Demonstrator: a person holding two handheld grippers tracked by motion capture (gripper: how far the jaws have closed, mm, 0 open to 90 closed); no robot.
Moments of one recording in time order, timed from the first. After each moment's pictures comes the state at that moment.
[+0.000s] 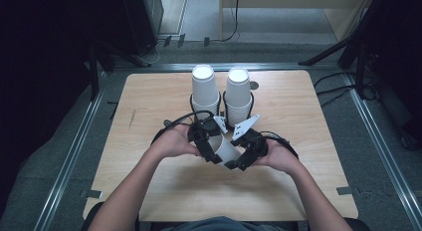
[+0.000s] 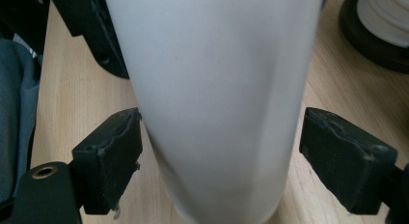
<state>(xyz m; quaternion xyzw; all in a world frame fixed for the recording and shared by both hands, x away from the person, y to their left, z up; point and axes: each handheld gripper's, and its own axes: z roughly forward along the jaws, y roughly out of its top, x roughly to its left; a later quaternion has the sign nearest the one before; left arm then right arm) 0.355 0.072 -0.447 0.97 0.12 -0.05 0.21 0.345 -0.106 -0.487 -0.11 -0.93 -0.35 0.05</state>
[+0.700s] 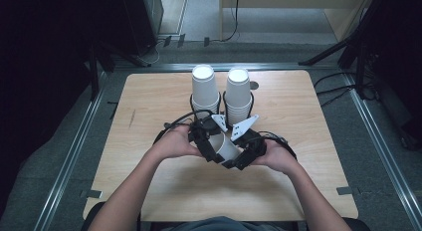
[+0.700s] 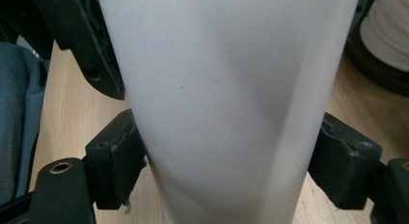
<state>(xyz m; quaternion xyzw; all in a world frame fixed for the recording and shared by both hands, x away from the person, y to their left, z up) 0.354 0.075 -0.442 0.96 0.13 -0.05 0.25 0.343 -0.102 -0.485 -0.09 -0.92 -0.37 0.04</state>
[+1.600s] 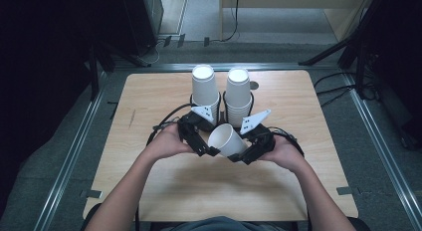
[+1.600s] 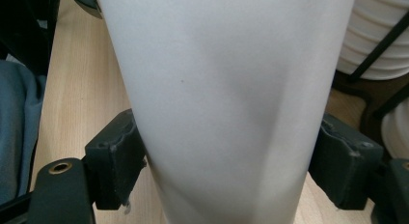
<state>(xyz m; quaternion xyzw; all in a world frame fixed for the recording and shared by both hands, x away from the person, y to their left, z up) 0.353 0.110 -0.430 0.92 0.16 -0.03 0.35 0.349 -0.124 -0.468 -0.11 -0.91 -0.39 0.02</state>
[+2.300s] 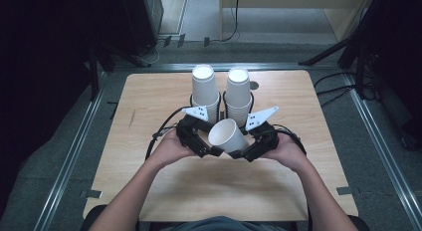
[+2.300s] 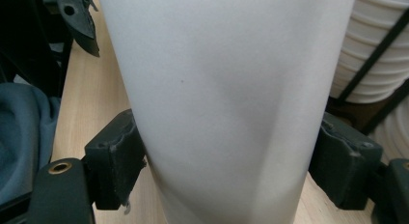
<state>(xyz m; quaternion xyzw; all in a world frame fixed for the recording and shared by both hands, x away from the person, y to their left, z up) 0.345 0.113 -0.439 0.87 0.19 -0.06 0.45 0.346 -0.131 -0.455 -0.12 -0.89 -0.44 0.02</state>
